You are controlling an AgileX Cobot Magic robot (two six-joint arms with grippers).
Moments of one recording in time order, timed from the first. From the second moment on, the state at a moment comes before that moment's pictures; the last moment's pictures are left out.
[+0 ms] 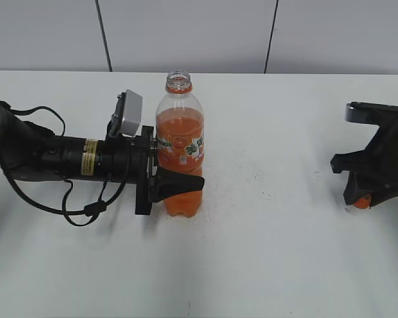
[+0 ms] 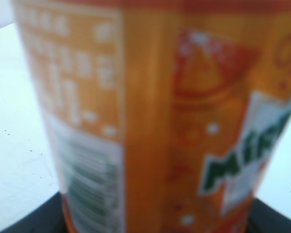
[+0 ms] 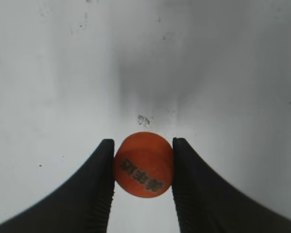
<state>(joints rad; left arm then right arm) -0.27 2.23 -1.04 1.36 -1.21 -0.54 0.10 1.83 -0.99 0.15 0.71 -0.05</state>
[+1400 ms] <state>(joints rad) -0.27 2.23 -1.04 1.36 -1.21 -0.55 0.10 1.80 -1.10 0.17 0.76 -0.04</state>
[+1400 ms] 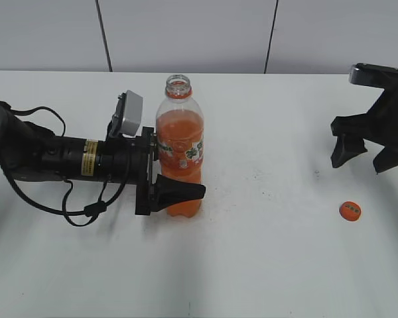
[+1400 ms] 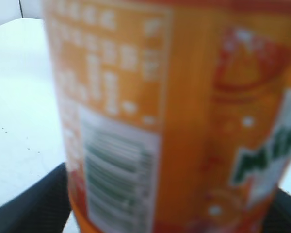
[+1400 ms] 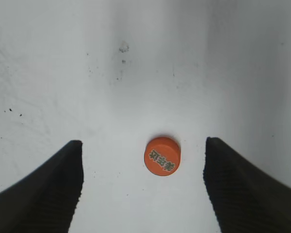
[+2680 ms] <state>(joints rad) -0.27 1.79 -1.02 1.37 -1.21 -0.66 0.10 1.79 -1.18 0.19 0.93 -0.04</state>
